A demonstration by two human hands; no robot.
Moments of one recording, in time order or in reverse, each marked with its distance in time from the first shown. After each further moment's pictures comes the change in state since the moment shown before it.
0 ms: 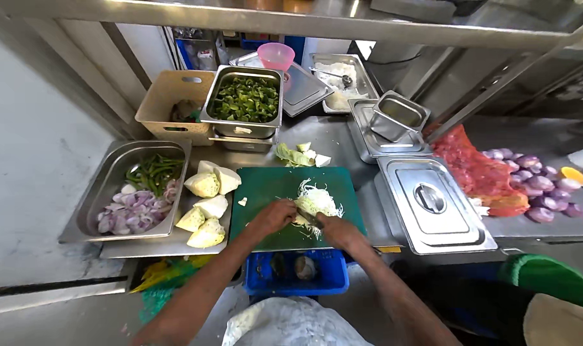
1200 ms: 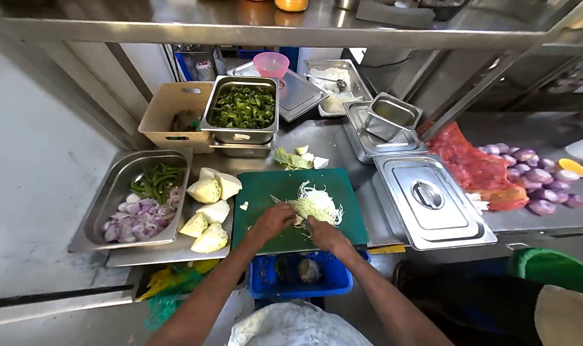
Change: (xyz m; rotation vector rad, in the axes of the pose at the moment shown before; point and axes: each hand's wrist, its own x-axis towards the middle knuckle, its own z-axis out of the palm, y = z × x) left_hand -0.010 0.000 0.012 -0.004 0.114 -0.093; right_hand 0.027 -0.014 0.036 0.103 -0.005 0.018
